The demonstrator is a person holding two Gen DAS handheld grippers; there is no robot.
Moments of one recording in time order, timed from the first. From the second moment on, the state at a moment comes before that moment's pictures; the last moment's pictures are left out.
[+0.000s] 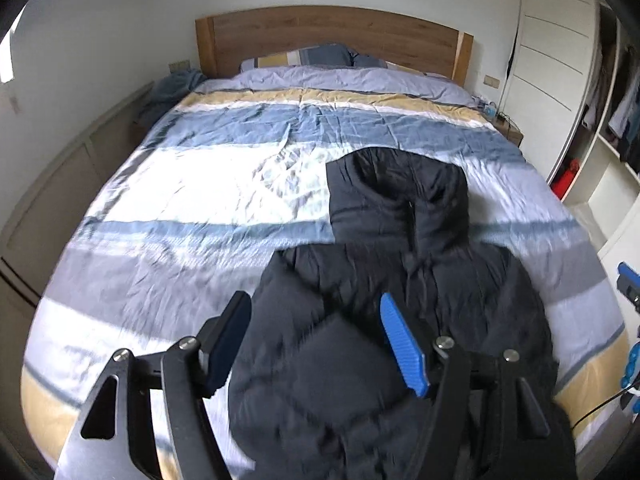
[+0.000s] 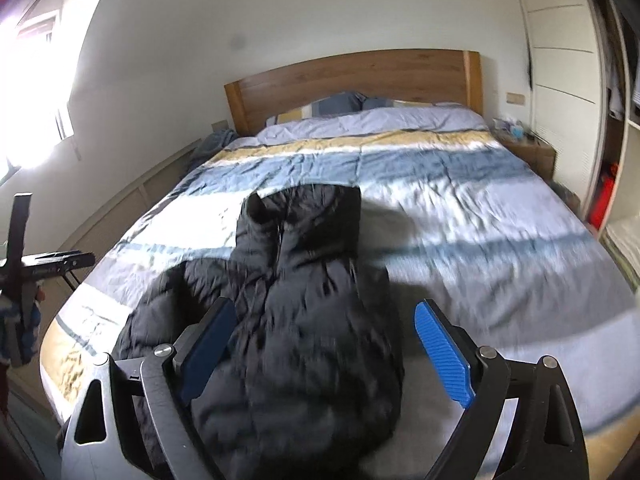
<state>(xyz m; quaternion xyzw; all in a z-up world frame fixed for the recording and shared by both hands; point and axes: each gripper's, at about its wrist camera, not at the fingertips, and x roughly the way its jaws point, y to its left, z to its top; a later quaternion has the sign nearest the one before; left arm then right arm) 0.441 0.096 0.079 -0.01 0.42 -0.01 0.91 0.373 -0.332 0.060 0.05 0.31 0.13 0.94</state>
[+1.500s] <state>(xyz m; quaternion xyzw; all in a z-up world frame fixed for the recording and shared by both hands) 0.688 0.088 -0.079 -0.21 0.46 -0.09 0.86 0.654 -0.255 -0.035 0.11 0.37 0.25 0.89</state>
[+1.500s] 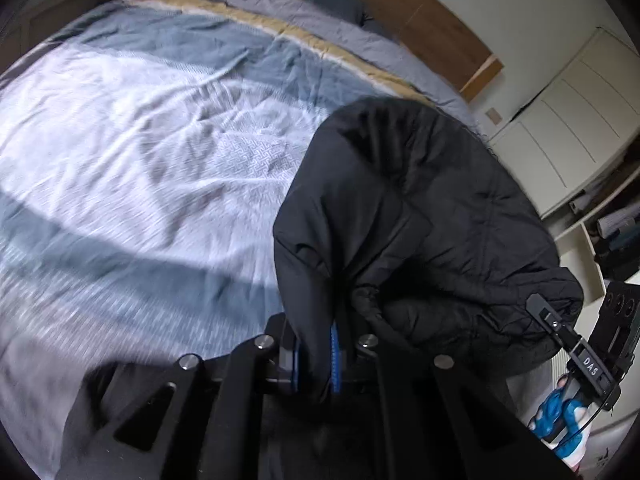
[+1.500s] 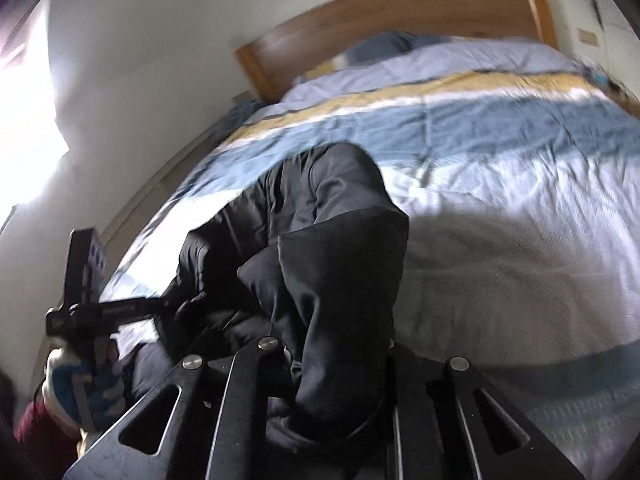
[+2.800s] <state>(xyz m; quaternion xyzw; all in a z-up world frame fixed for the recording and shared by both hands) 0.346 0.181 -0.104 -0.30 0.48 -0.07 0.82 0.374 -0.282 -0.081 0.09 0.43 0.25 0.86</state>
